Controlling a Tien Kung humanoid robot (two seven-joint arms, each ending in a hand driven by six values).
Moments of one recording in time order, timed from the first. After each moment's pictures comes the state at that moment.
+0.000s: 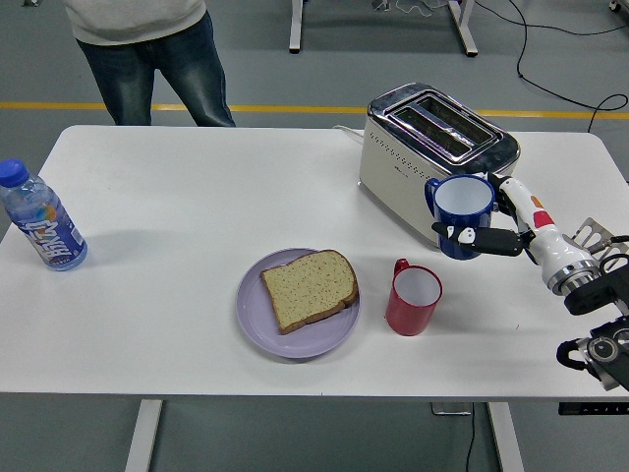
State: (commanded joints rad) left arm -0.17 0.01 -0.33 -0.26 -0.29 0.18 -0.06; right arm 0.41 -0.47 0.87 1.55 -1.31 -0.37 -0.13
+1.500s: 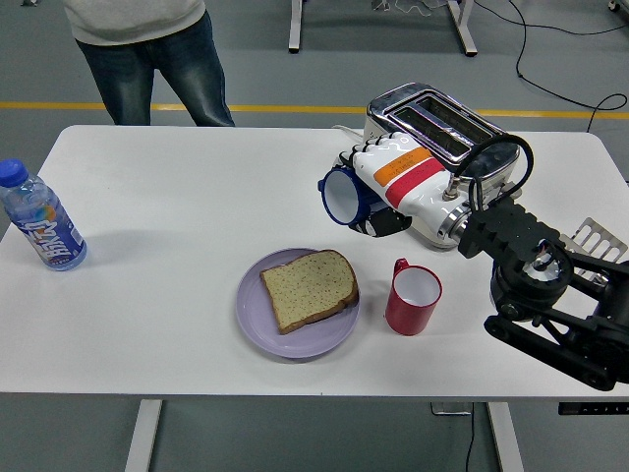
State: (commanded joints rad) left arm -0.15 0.01 -0.34 -0.26 -0.27 0.20 -0.06; right arm 0.92 -0.37 0.39 1.43 -2.08 -0.24 -0.28
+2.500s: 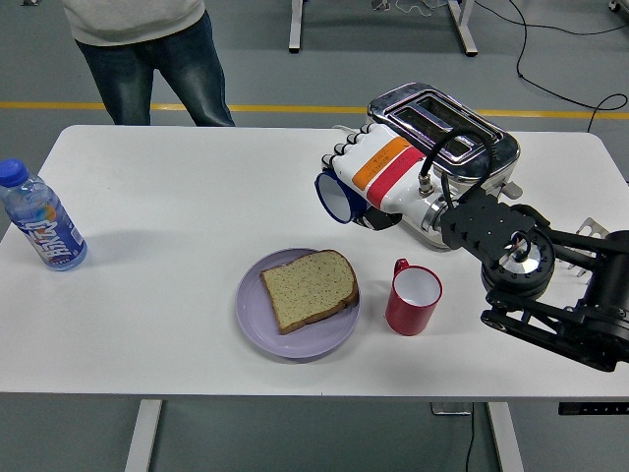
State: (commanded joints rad) left arm -0.15 0.01 -0.34 -0.26 -0.28 0.20 -0.06; right arm 1.04 -0.37 0.26 1.44 -2.20 -0.16 -0.35
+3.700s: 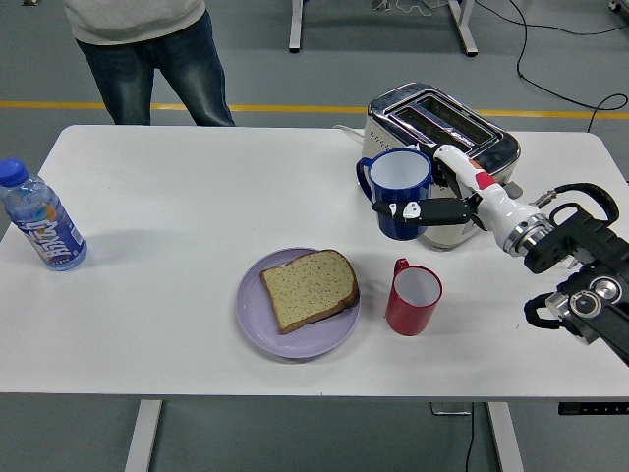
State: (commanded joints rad) left arm -0.14 0.01 -0.35 -0.26 -0.26 0.20 -0.06; right arm 0.55 -0.46 0.84 1.60 -1.12 -0.26 -0.19
